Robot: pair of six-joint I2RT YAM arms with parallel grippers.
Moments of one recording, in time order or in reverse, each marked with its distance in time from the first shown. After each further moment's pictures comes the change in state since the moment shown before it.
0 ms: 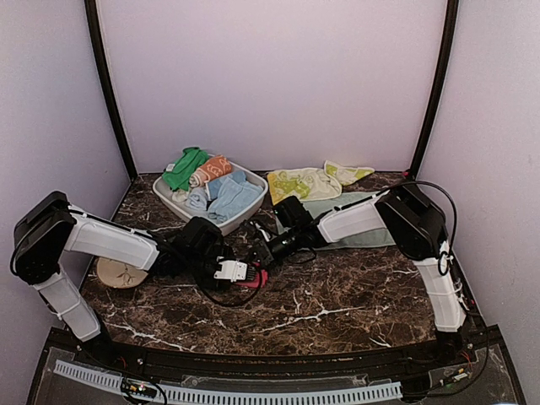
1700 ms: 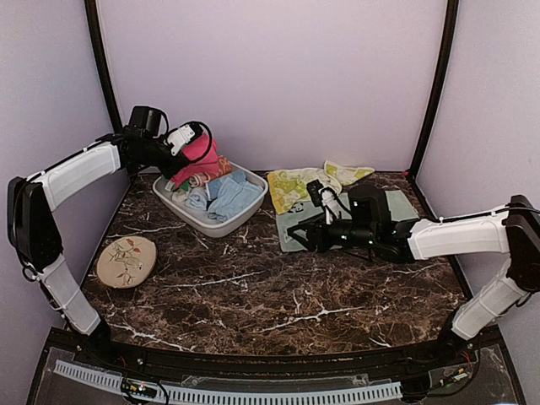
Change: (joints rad) left arm 0.521 0.041 0.757 -0.502 0.150 -0.382; right arm -0.018 -0.802 -0.684 0.339 0.684 -0.178
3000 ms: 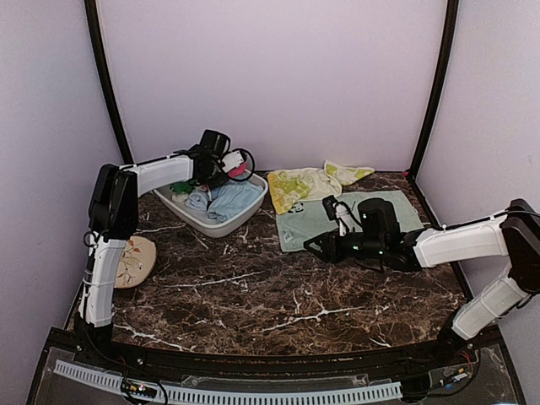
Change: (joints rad) left arm -0.152 0.655 0.481 0.159 -0.503 0.162; right arm -0.080 -0.022 -0.145 0.004 -0.023 0.099
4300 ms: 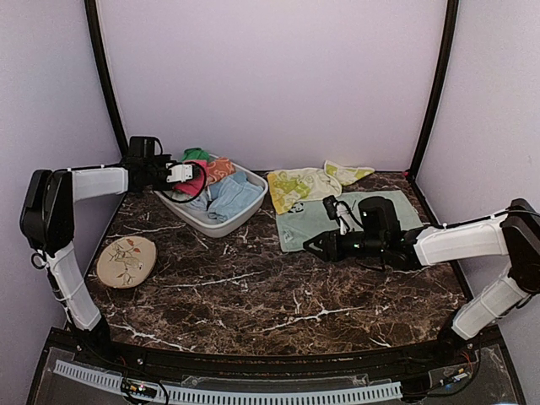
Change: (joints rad) left arm 0.287 -0.505 -0.664 0.308 0.469 0.640; right arm -0.015 0.000 0.010 -0.026 -0.058 0.058
